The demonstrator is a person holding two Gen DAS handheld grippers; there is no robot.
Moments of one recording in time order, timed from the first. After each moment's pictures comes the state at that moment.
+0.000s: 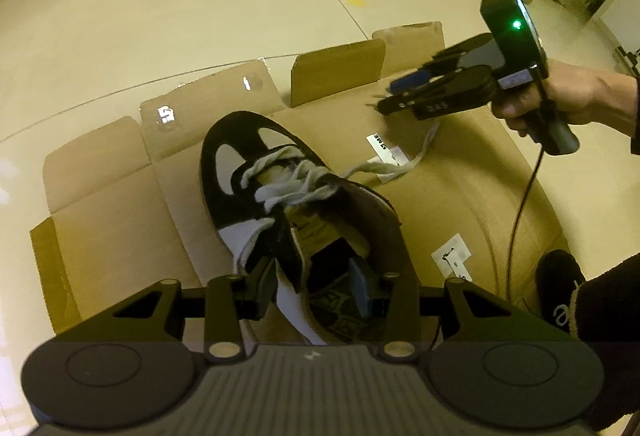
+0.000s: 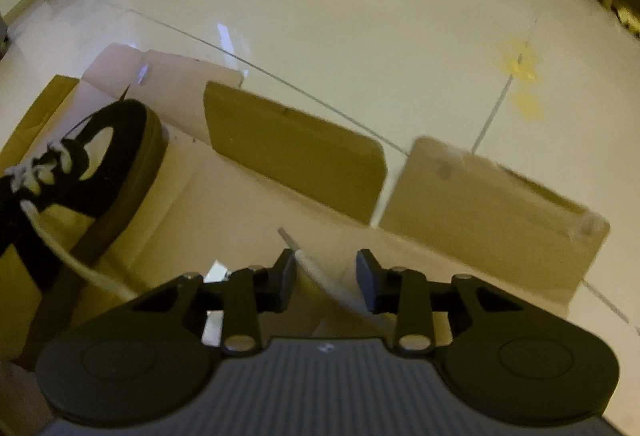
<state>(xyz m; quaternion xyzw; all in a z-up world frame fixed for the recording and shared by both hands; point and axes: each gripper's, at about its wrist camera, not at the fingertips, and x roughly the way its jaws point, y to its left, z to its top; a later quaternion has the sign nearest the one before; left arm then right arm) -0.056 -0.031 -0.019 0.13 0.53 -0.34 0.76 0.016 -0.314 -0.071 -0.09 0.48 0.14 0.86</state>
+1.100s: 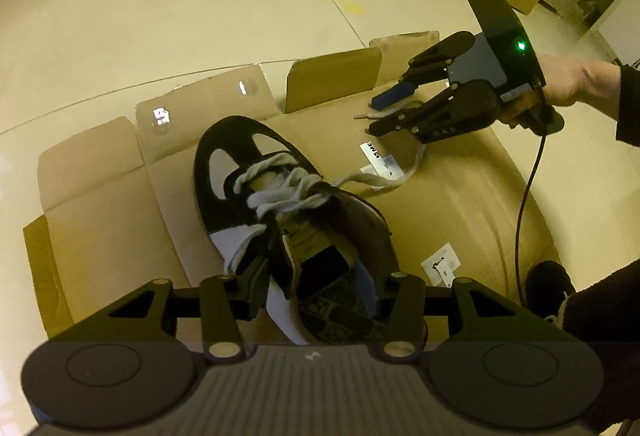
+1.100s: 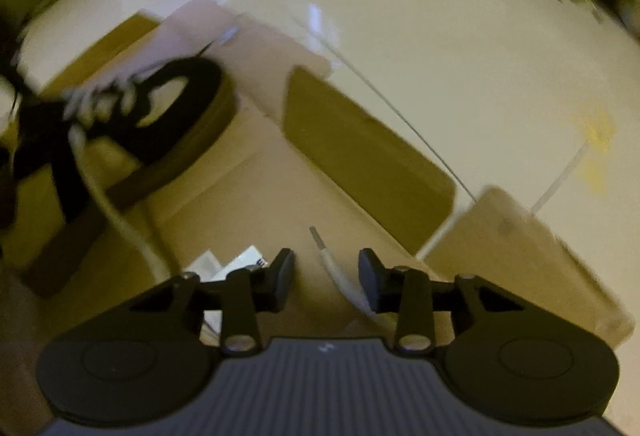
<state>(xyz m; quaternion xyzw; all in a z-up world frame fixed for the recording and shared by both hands) -0.054 -0.032 -0.016 0.11 0.53 -0.34 0.77 0.032 -0.296 -0.067 -0.18 0.47 0.30 0.81</state>
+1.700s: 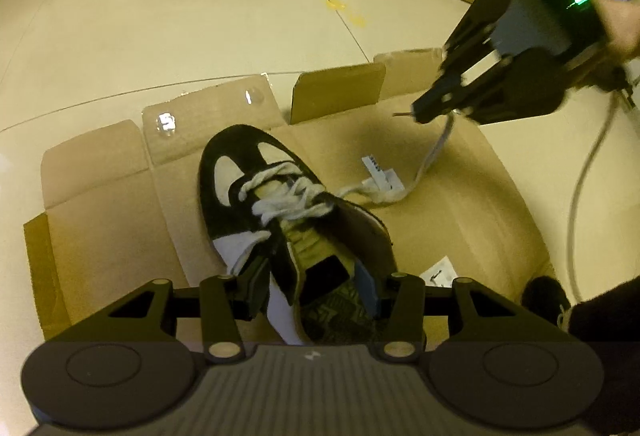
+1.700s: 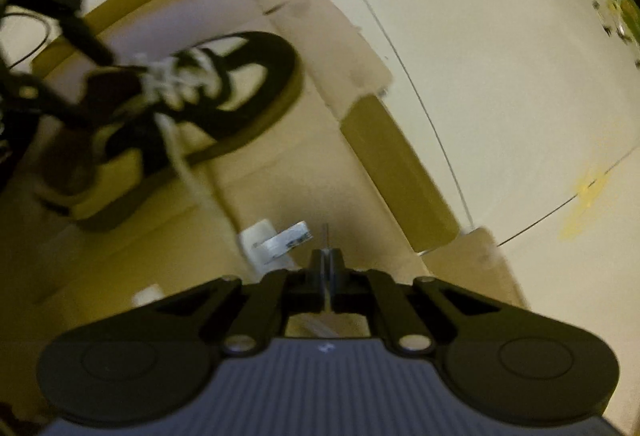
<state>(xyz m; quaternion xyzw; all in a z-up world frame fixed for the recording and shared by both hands) -0.056 -0.024 -0.014 0.08 0.52 -0.33 0.78 0.024 -0.212 0.025 -0.32 0.55 0.30 0.71</state>
